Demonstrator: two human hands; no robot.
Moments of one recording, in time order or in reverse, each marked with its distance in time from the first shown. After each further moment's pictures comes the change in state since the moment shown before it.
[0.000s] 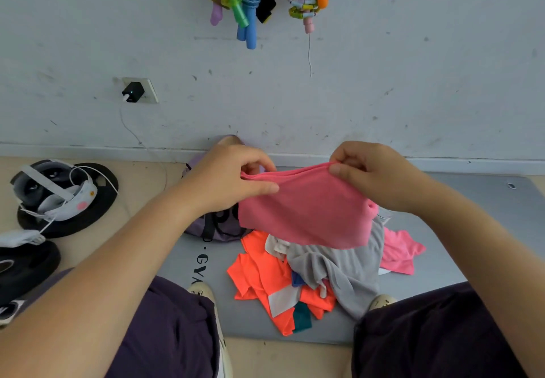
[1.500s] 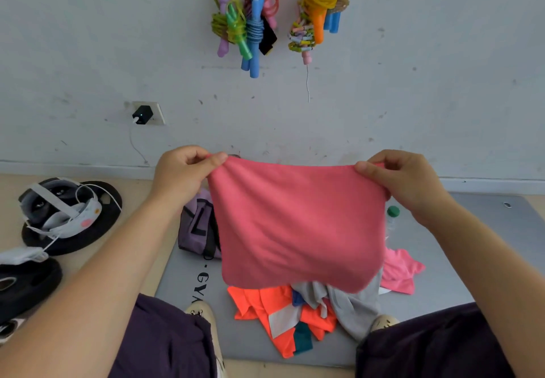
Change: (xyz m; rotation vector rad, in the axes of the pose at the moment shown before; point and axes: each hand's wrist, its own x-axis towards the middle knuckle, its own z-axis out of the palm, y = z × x) left_hand 0.007 -0.058 -0.024 -0.441 0.510 -0.298; right_hand -0.004 0.022 -0.025 0.355 0.362 0.288
